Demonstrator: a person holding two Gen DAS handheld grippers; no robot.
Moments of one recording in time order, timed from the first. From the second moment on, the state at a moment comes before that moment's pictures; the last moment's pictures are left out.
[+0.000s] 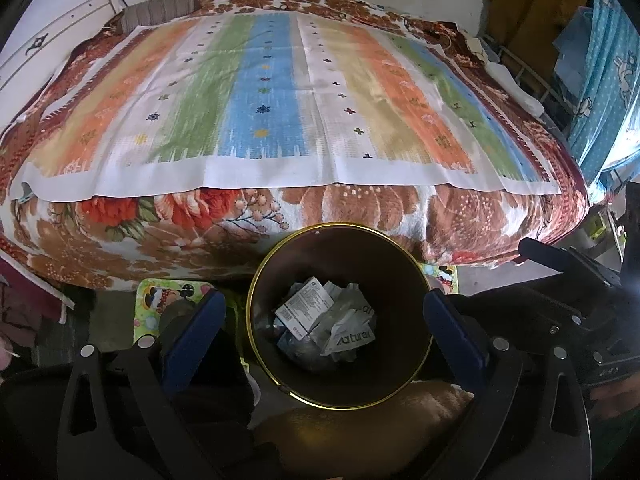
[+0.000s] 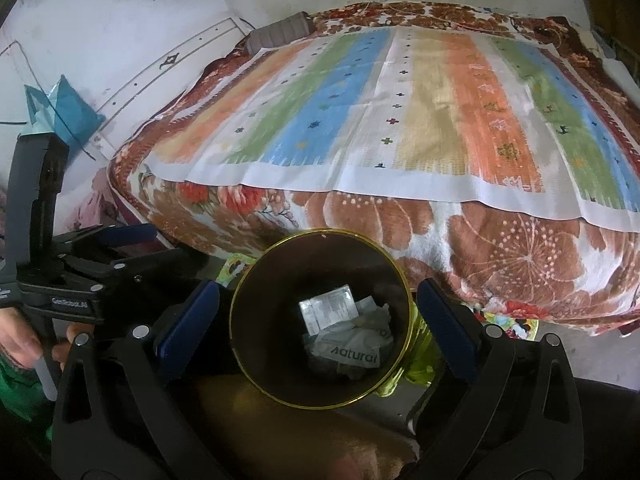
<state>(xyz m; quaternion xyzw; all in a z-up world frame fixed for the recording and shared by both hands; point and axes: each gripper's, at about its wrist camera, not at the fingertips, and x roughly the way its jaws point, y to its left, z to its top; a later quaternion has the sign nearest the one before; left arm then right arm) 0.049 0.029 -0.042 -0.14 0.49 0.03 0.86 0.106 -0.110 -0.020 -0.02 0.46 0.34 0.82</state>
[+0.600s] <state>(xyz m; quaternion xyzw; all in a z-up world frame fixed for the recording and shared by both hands) 0.050 0.029 -0.043 -0.14 0.49 0.03 0.86 0.104 -0.107 -0.021 -0.03 0.46 0.34 0.82</state>
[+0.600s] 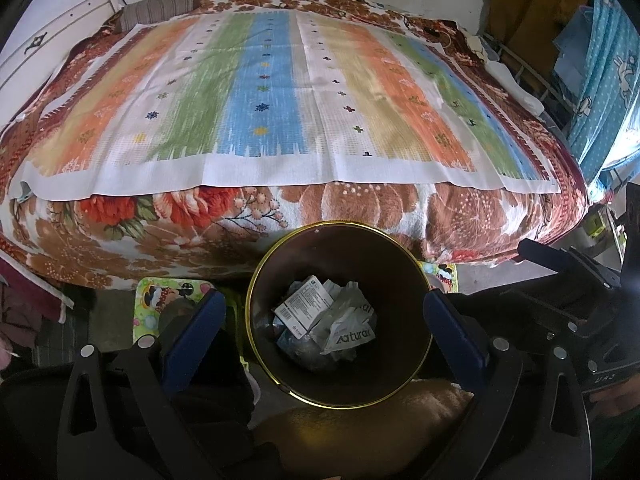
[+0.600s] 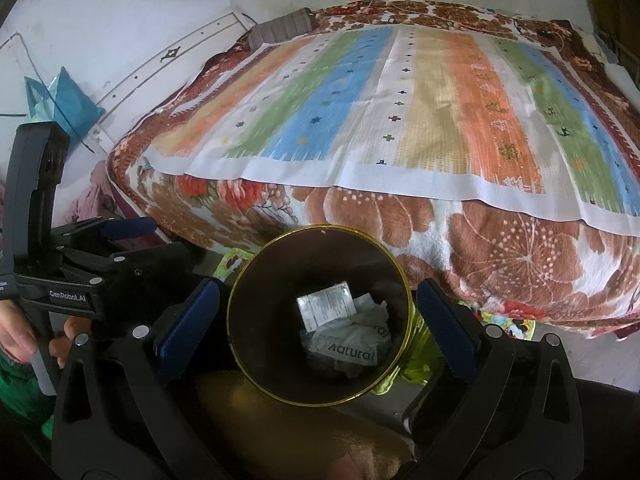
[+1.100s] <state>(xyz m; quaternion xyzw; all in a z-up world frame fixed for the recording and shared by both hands) 0.049 0.028 -0.046 -0.13 0.49 0.04 0.86 0.103 -0.105 -0.022 -0.03 0.46 0.35 0.81</state>
